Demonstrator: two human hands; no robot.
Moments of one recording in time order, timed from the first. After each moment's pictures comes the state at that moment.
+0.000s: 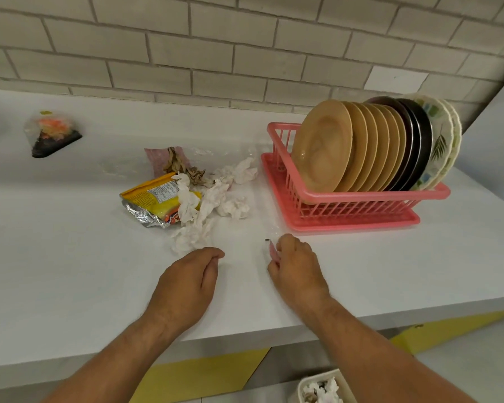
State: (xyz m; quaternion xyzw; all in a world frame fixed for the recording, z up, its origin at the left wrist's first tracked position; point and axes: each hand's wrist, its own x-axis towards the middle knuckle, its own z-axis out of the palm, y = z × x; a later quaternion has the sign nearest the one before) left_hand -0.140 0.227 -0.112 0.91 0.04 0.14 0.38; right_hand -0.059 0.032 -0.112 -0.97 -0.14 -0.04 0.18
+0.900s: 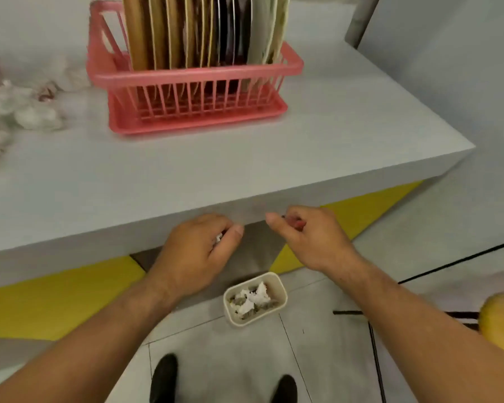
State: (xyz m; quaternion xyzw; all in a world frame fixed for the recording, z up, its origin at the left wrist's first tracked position) left_hand -0.154 -0.077 -0.130 0.90 -0.16 0.08 0.39; right_hand -0.114 -0.294 -0.136 -0.94 -0.11 -0.03 0.32
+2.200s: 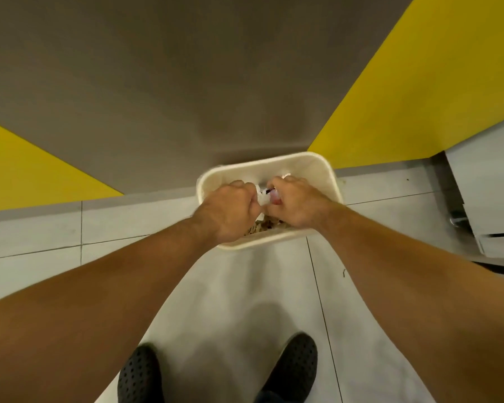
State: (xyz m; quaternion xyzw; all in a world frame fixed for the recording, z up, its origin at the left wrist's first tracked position) left_hand -0.120 -0.191 -0.769 0.95 -0.03 -0.18 0.25; right_hand -0.067 -0.356 -0.770 -0.92 -0.17 0.32 0.14
